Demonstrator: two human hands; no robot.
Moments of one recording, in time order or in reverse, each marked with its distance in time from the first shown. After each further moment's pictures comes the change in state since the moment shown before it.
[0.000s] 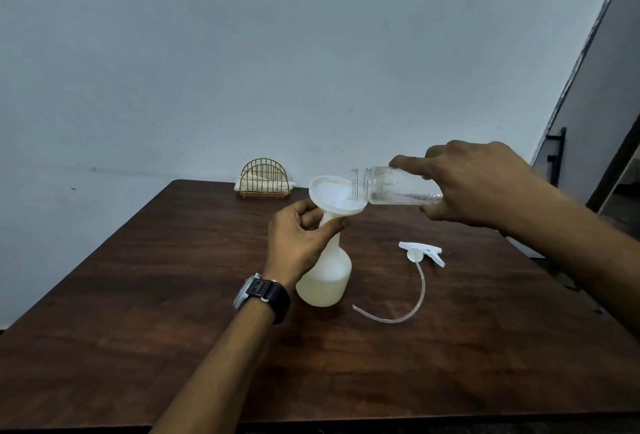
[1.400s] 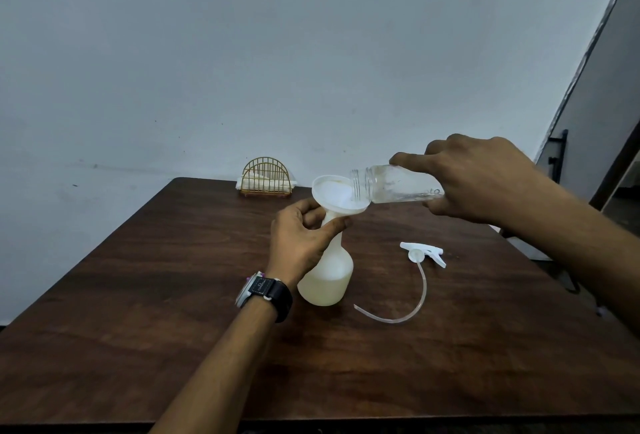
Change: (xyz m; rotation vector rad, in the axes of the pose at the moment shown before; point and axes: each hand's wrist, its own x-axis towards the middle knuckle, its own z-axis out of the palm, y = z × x) left_hand 0.004 -0.003 0.001 0.002 -0.006 -0.016; right_hand 0.004 -0.001 -0.005 -0.065 0.028 -0.006
